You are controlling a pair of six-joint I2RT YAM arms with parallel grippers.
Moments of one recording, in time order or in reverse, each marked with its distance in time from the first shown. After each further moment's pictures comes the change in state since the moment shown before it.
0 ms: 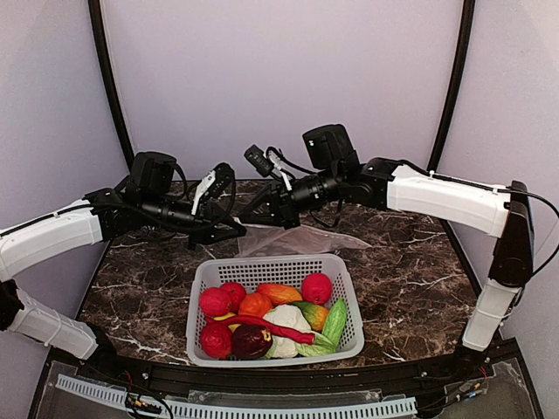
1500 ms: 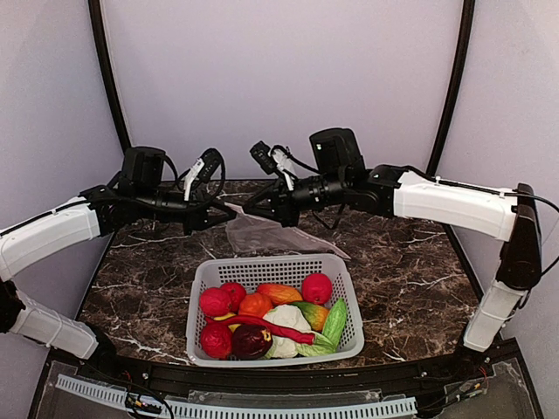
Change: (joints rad) left arm 0.106 -0.002 0.000 0.045 -0.059 -0.126; right arm 0.006 -0.050 -0.084 0.105 0.217 -0.020
